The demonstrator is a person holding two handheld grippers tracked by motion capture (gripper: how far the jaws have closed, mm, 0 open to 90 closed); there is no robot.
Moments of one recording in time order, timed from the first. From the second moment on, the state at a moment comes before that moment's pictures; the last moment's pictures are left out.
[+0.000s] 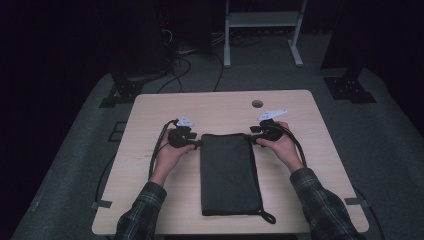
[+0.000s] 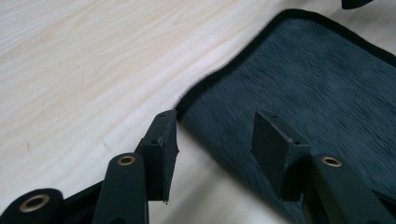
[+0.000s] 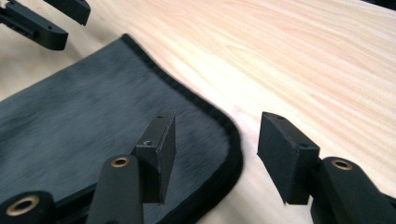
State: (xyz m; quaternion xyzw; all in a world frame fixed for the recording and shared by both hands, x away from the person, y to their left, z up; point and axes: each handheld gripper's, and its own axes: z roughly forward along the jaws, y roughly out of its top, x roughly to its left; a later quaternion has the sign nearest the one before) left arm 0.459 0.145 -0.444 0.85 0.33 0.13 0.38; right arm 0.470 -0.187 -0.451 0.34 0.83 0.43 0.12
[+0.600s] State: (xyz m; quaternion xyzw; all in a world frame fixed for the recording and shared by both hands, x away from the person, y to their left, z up) left arm 0.486 0.135 -0.465 0.87 0.34 0.14 0.33; right arm 0.490 -0.184 -0.482 0.35 0.84 0.40 0.13
